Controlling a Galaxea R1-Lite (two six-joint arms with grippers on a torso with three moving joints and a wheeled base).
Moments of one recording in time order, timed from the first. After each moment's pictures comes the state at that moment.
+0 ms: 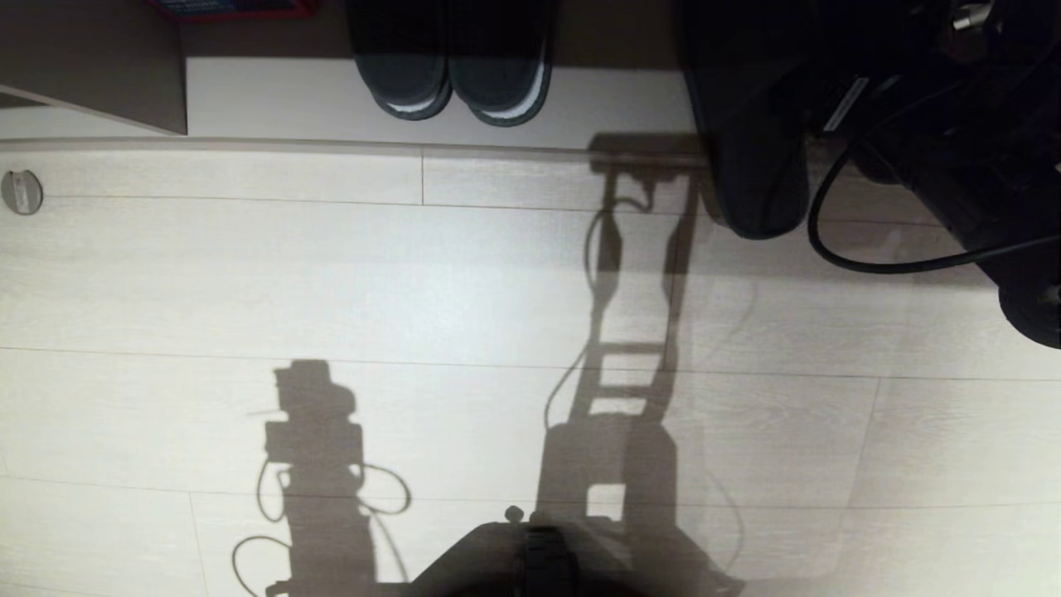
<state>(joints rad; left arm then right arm) 0.00 0.00 0.00 -0.01 0.00 -0.01 0.24 1.67 -1.21 -0.96 -0.12 -0.09</state>
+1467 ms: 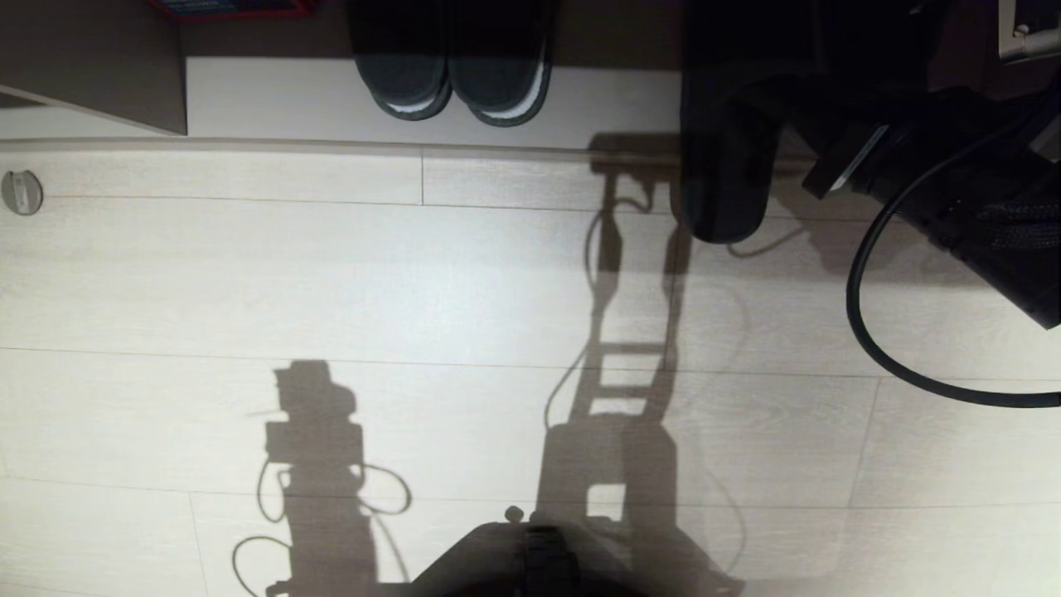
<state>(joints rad) 0.00 0.00 0.00 -0.01 0.00 -0.01 0.40 1.49 -0.97 -0.95 0.04 -0.09</state>
